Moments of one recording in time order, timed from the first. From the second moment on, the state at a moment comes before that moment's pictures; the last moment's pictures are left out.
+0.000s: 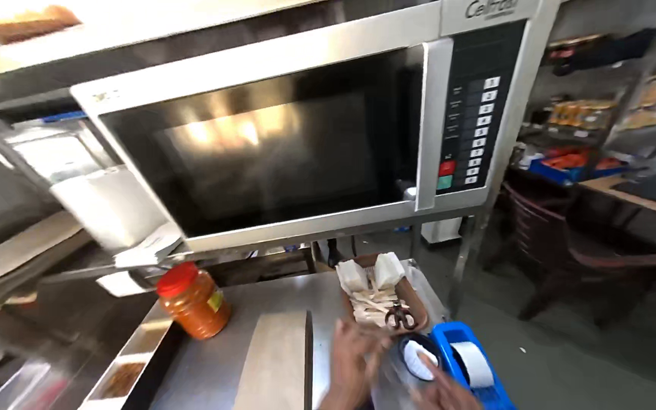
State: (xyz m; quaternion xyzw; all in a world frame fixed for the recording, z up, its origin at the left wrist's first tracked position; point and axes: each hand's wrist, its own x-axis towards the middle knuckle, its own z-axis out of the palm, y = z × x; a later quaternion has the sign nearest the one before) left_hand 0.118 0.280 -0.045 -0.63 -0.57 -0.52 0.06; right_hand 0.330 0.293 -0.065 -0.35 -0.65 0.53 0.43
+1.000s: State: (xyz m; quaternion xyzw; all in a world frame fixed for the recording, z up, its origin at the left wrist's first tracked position) left_hand -0.158 0.077 -0.230 -0.35 -0.85 -0.23 -0.32; right_hand 0.082 0.195 -0.242 -0.64 -0.65 0.41 0.09
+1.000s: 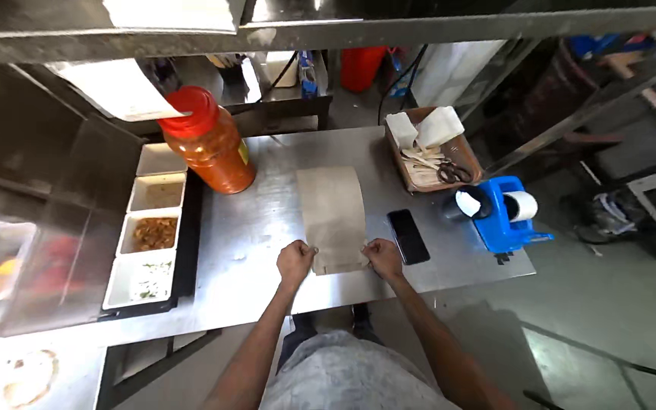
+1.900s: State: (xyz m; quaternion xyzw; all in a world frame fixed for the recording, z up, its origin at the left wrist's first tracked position) left_hand -0.170 0.046 -0.262 -0.62 -0.68 -0.33 -0.22; right_hand 0.118 0.202 -0.278 -0.22 -0.94 0.13 0.22
